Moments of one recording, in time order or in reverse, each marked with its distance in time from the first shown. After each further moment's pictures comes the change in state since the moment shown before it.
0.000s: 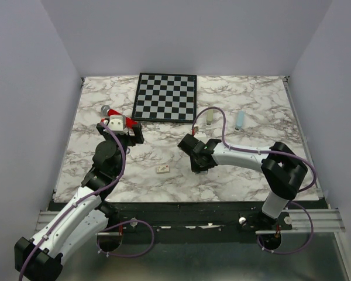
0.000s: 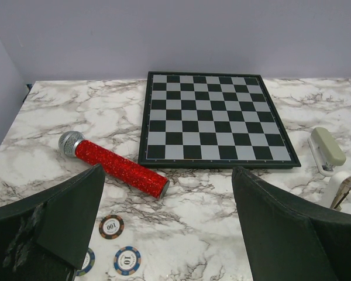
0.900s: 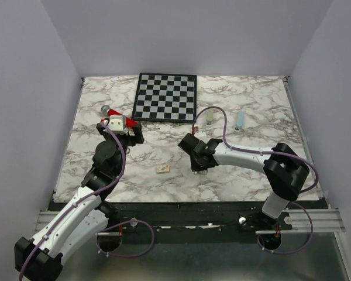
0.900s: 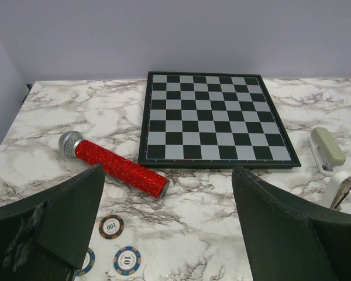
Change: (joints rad) left arm 0.000 0.000 0.000 0.000 0.000 0.000; right arm 0.000 -0.009 -0.001 0.006 -0.005 -0.008
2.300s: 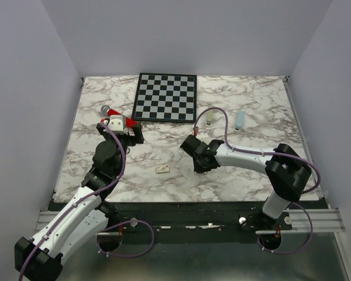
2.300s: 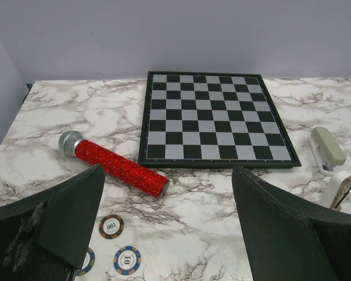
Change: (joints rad) left arm 0.000 0.000 -0.001 0.000 0.000 0.000; right arm -0.003 -0.026 -0.033 -0.021 0.032 -0.021
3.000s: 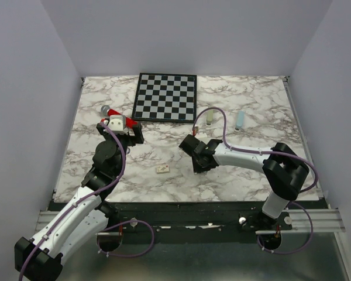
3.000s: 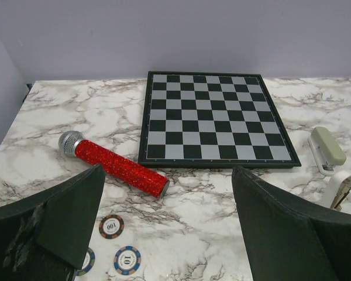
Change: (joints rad) left arm 0.000 0.000 0.000 0.000 0.000 0.000; right arm 0.000 0.022 0.015 0.004 -0.007 -0.005
